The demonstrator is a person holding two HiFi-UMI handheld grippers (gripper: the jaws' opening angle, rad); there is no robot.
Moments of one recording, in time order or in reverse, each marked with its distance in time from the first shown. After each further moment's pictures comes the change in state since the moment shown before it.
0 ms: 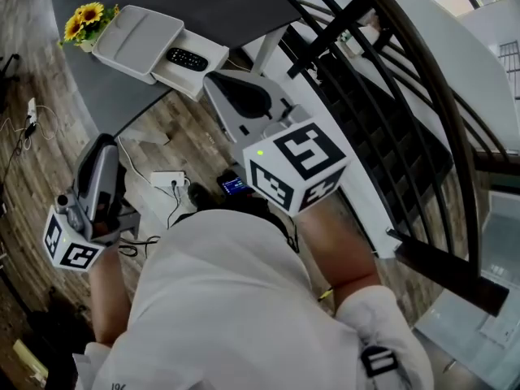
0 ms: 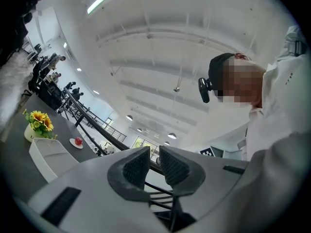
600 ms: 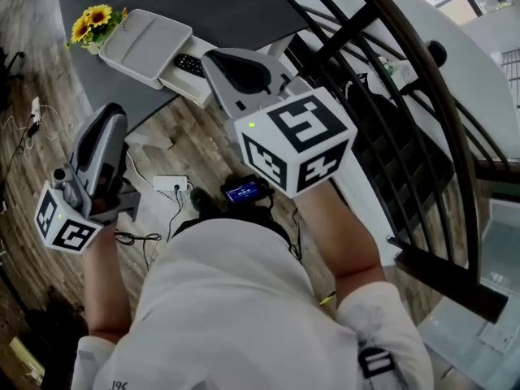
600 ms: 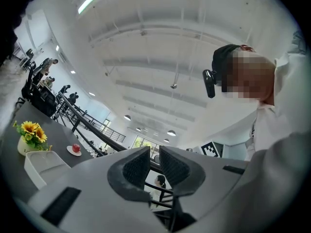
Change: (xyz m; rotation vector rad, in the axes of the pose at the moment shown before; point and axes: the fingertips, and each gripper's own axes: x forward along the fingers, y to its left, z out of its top) left arm 0.041 0.009 0.021 0.070 0.030 -0.018; right arm 0.027 -0.010 0.032 -0.097 0.029 -0.002
